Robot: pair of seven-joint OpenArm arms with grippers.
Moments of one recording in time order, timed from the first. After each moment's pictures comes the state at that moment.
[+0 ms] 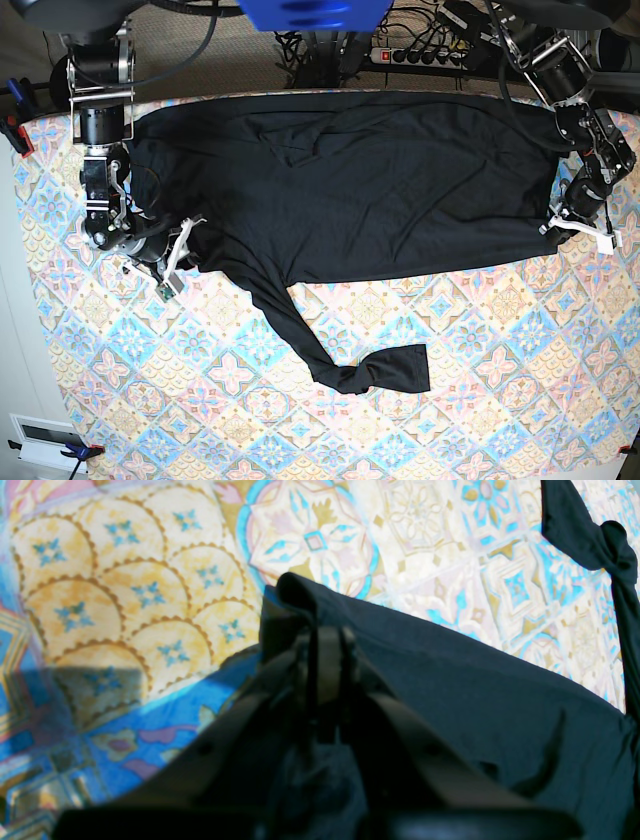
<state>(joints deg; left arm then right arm) -4.2 -18.7 -39.5 69.8 -36.2 -23.4 48.6 15.3 22.4 -3.3 63.0 17.6 39.8 -35.4</state>
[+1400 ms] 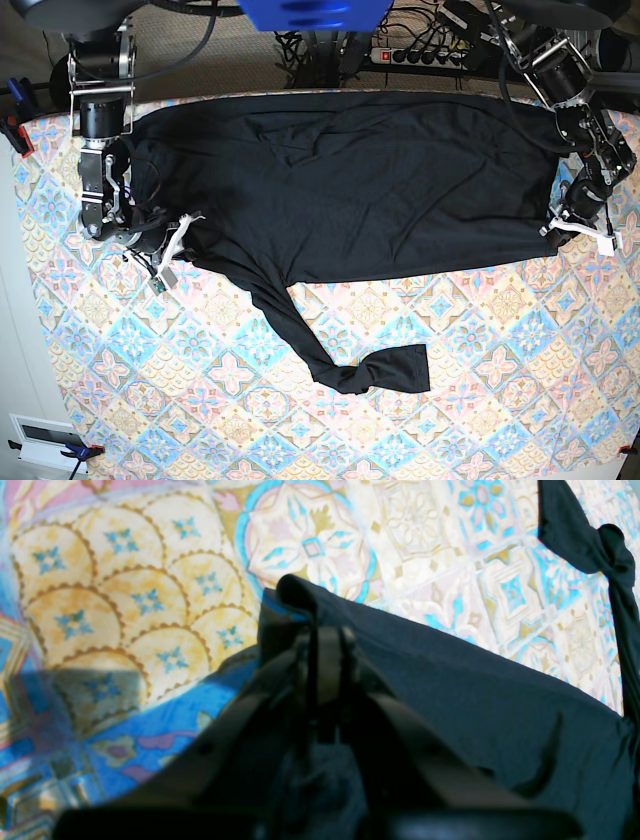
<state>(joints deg) -4.6 -18.6 -39.4 69.8 -36.3 -23.4 48.5 13.2 22.3 -1.0 63.4 23.7 40.0 -37.8</state>
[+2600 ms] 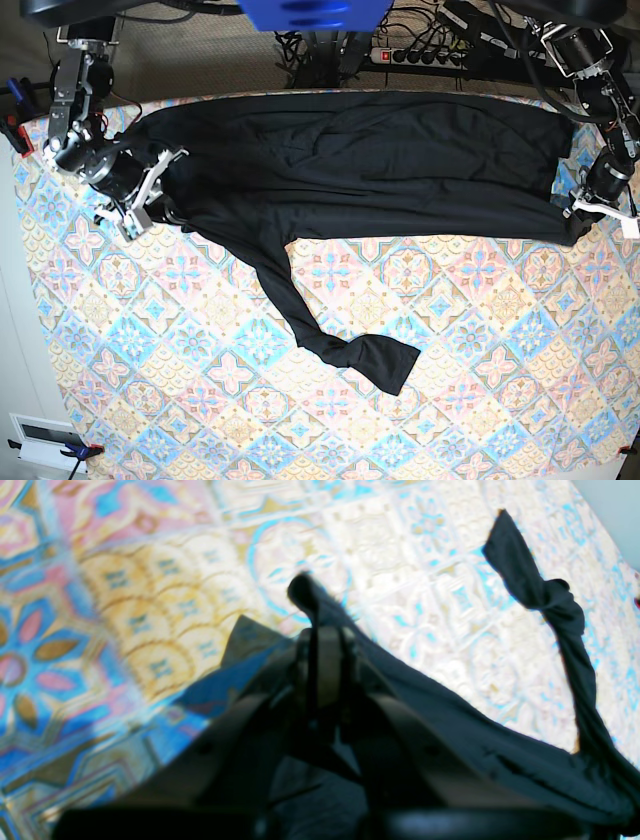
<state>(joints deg) 5.5 -23.6 -39.8 78.1 -50.9 -23.4 48.6 -14.5 22.7 16.4 105.0 33.2 41.7 -45.1</state>
